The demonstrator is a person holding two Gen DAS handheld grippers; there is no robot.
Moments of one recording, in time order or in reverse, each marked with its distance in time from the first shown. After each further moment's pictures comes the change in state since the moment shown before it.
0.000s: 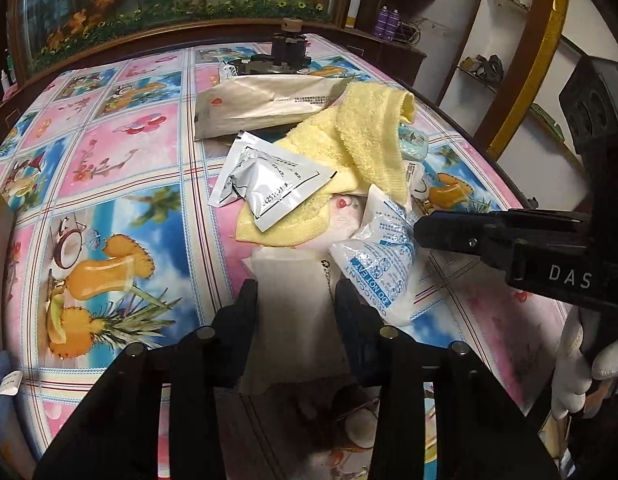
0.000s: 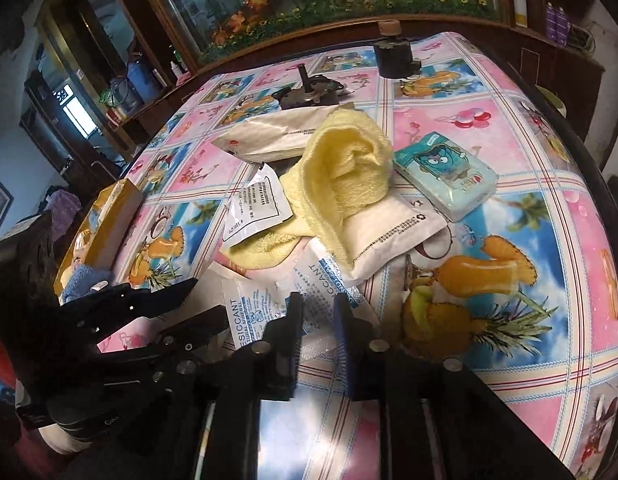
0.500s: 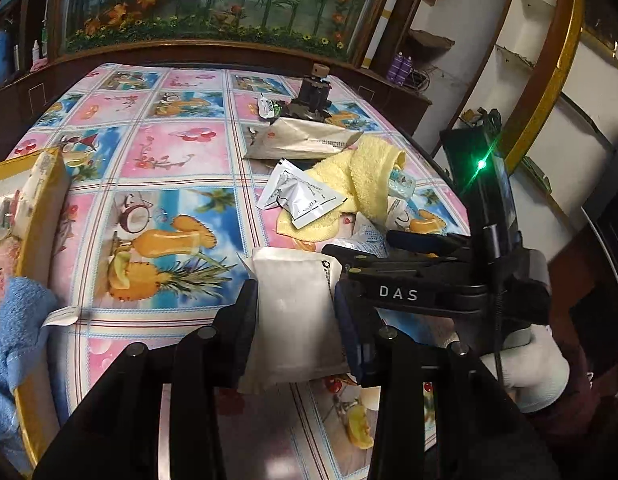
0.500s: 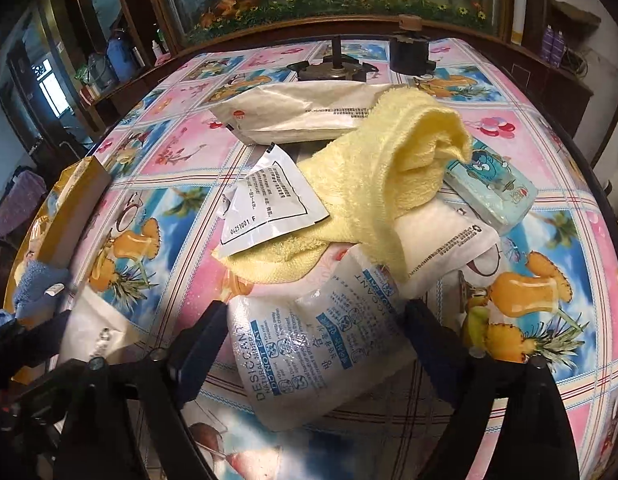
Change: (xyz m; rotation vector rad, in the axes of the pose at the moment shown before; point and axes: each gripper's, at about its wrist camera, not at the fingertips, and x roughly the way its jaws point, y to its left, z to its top) left arm -0.078 0.032 -0.027 -0.150 -0.124 -0.045; right arm 0.049 0.048 0.005 -0.070 0.000 -0.163
